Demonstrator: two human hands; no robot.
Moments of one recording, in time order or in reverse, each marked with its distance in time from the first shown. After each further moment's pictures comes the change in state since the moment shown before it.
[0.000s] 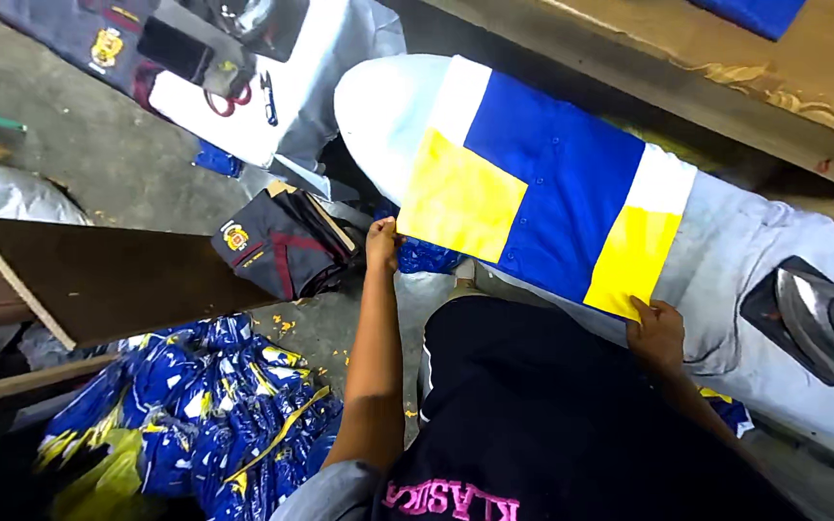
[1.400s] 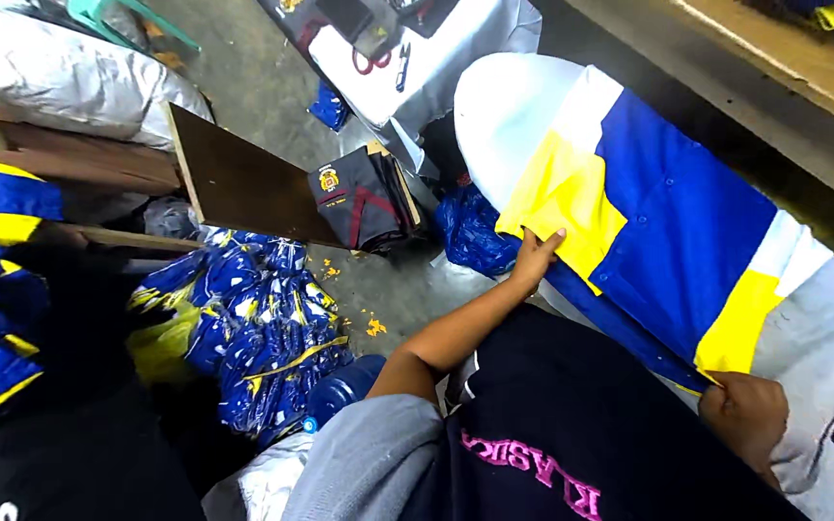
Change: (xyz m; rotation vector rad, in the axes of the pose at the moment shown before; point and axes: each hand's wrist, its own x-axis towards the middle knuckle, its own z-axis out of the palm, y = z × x) left_hand -0.103 -0.018 0.105 -0.155 -0.314 0.137; right_hand 0.023 -0.037 -0.037 0.009 0.262 -0.460
